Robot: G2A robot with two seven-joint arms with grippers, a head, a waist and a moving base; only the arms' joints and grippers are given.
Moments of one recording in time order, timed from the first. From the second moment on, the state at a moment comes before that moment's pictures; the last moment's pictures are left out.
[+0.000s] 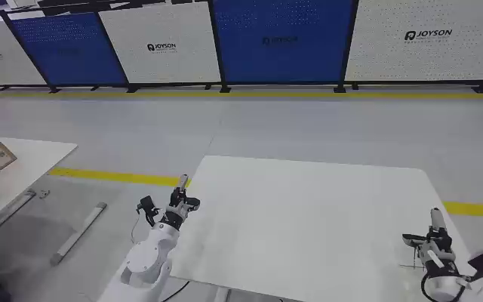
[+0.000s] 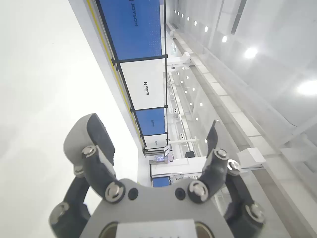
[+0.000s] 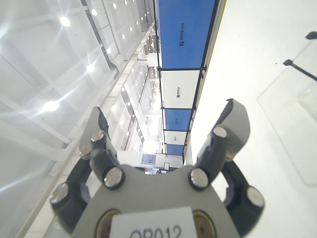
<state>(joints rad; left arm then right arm) 1.73 -1.15 -1.60 -1.80 -0.42 0.00 0.00 -1.73 -1.15 1.60 -1.80 0.42 0.00 0.00</state>
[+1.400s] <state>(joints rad) 1.73 -1.15 -1.60 -1.80 -0.42 0.00 0.00 -1.61 -1.04 1.91 -1.74 0.00 0.00 1.03</state>
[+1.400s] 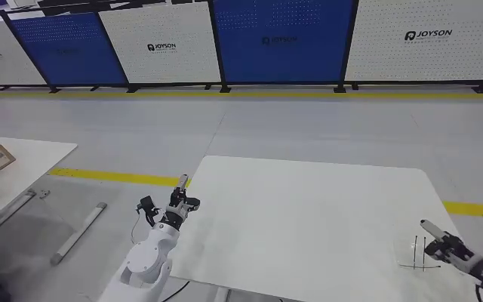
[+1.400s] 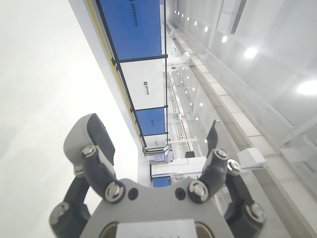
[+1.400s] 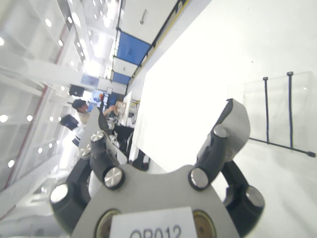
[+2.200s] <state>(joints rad) 1.73 -1.15 -1.60 -1.80 -0.42 0.00 0.00 -1.53 -1.01 1.88 -1.73 -0.09 -0.05 1.17</state>
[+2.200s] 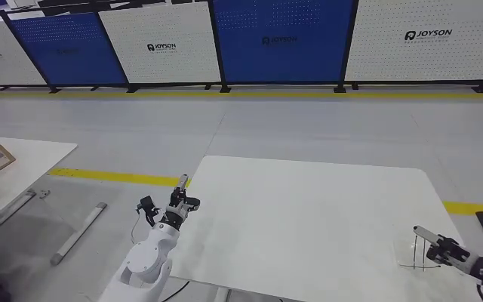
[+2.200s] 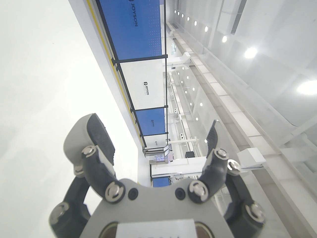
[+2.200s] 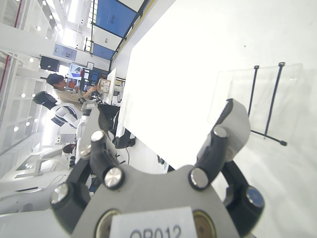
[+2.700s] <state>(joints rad) 1.73 -1.15 -1.60 -1.80 -0.42 0.00 0.00 -1.44 -0.94 1.72 -1.70 -0.26 -0.06 1.39</state>
